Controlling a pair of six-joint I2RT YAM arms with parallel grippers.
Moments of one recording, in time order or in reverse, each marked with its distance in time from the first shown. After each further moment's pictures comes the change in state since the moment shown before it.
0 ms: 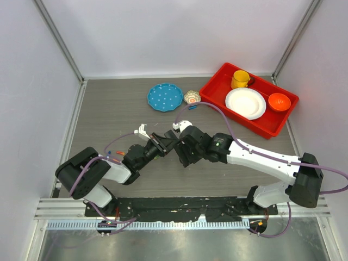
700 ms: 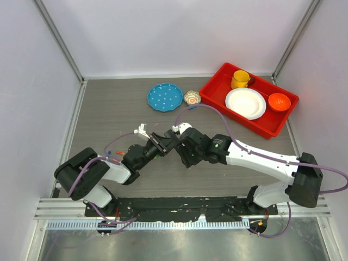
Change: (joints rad) left arm 0.000 -0.013 0.000 0.000 0.000 0.002; right arm 0.000 0.008 -0.032 0.011 -0.009 -0.006
